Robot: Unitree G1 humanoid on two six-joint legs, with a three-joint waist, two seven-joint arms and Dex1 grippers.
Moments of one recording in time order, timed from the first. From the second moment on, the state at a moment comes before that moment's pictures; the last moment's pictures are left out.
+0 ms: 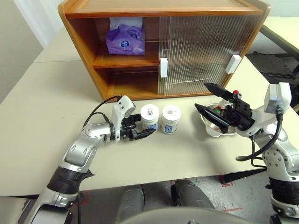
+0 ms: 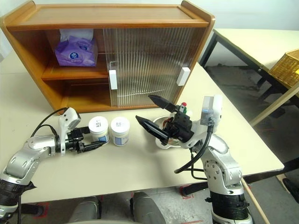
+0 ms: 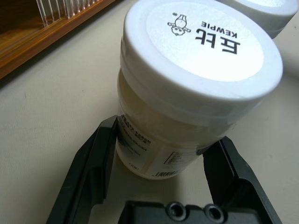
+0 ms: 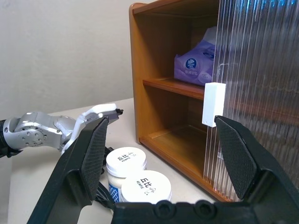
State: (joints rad) left arm -0.19 0.58 -0.15 -0.14 -0.28 0.46 -0.90; right arm -0.11 -0.45 -0.14 -0.35 0.76 0.22 0.93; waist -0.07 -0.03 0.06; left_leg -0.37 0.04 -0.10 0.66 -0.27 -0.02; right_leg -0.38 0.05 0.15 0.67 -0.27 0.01
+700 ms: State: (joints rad) left arm -0.26 0.48 0.07 -0.06 -0.20 0.36 -0.51; right arm -0.12 -0.44 -0.14 -0.31 0.76 0.20 0.97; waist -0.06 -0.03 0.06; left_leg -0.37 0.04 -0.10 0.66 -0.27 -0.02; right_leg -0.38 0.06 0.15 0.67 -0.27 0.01
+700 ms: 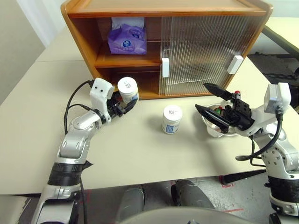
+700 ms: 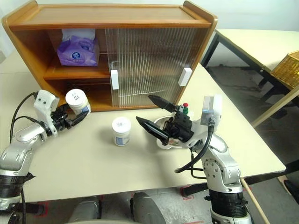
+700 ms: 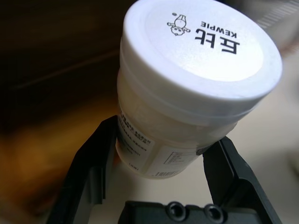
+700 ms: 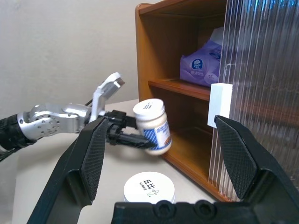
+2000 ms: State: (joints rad) left arm -0.56 0.18 0.08 0.32 -0.02 0.44 -0.04; right arm -0.10 -0.43 -0.14 -0.33 0.76 0.19 0.96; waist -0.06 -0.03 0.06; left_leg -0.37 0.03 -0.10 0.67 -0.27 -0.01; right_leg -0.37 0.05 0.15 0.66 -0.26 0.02
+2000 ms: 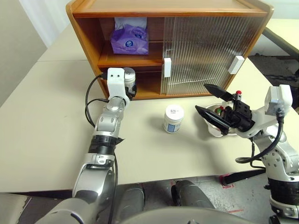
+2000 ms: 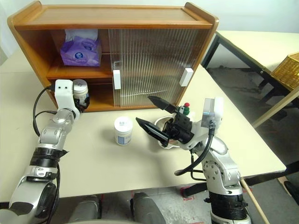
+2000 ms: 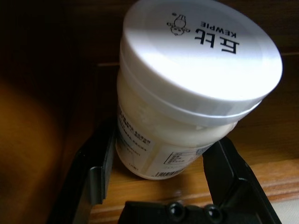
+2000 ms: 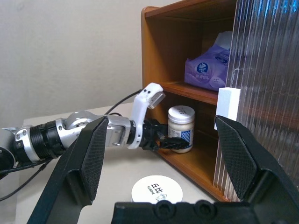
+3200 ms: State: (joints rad) left arm -0.40 0.16 0.09 0.04 -0.05 0.53 -0.03; right arm -0.13 -0.43 -0.13 -0.37 0.77 0.23 0.91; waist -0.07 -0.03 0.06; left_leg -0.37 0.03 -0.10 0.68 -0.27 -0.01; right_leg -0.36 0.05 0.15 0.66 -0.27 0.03
